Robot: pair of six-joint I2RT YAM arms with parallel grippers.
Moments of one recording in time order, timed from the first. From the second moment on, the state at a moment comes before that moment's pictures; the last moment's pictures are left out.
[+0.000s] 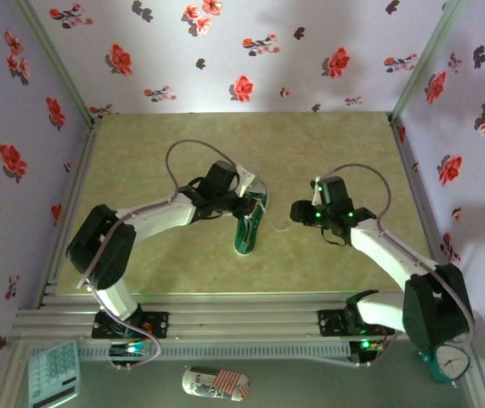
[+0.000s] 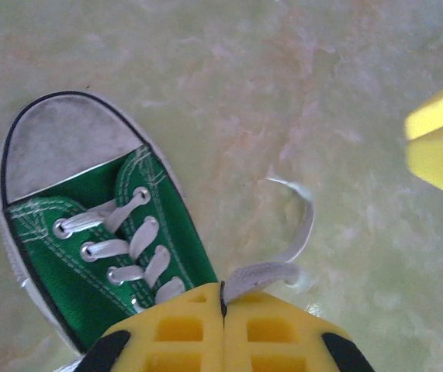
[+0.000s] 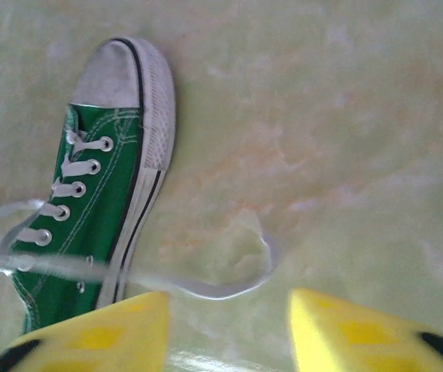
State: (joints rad) left arm -0.74 1.70 1.09 -0.14 0.28 -0.19; right arm 0.37 1.18 0.67 -0.32 -0.18 0.48
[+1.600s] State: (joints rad) left arm -0.68 1.92 1.47 -0.60 0.42 -0.35; right arm 1.24 1.69 0.92 0.07 0.19 -0.18
